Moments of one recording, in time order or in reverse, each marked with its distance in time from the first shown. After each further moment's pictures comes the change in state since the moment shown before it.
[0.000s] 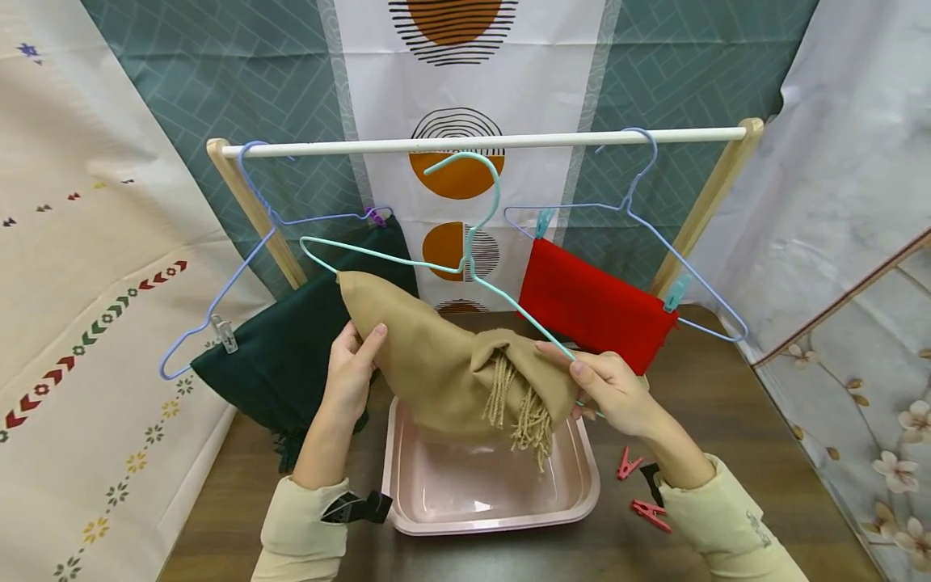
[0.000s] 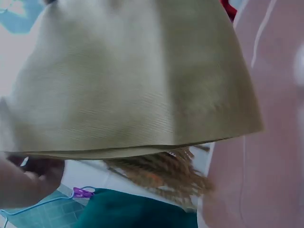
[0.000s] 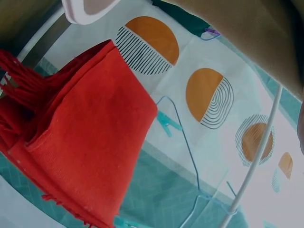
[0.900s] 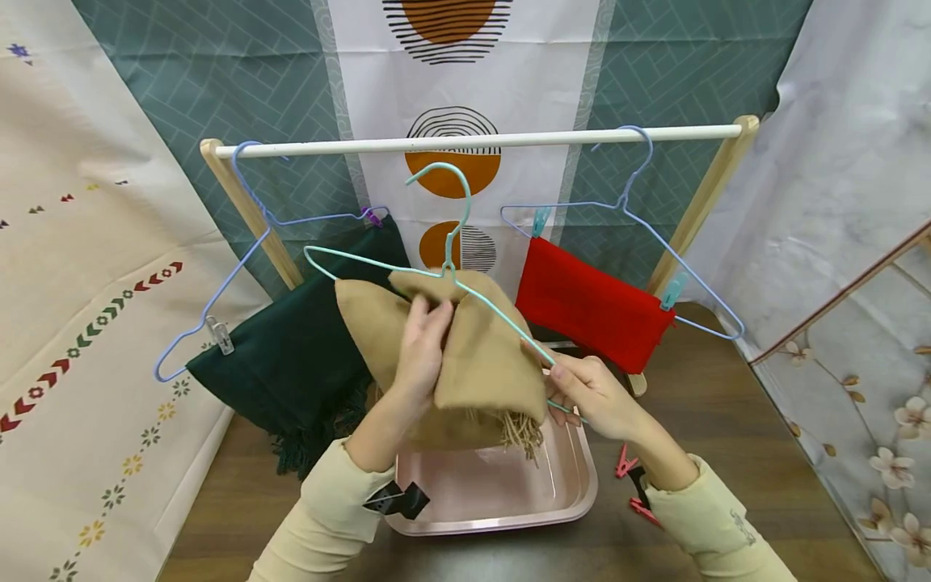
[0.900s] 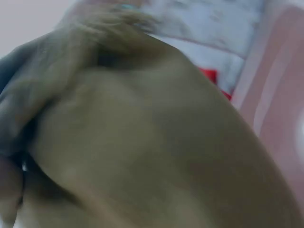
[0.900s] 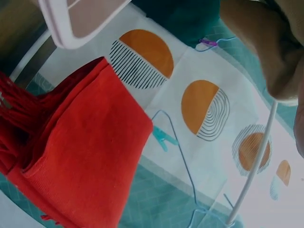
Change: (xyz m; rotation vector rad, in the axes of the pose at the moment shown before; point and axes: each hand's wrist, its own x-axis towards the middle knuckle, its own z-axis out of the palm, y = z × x) left_hand -0.003 0.028 0.097 -0.221 -0.203 -0.024; right_hand 0.001 0.004 0.009 -0.043 -0.043 0.105
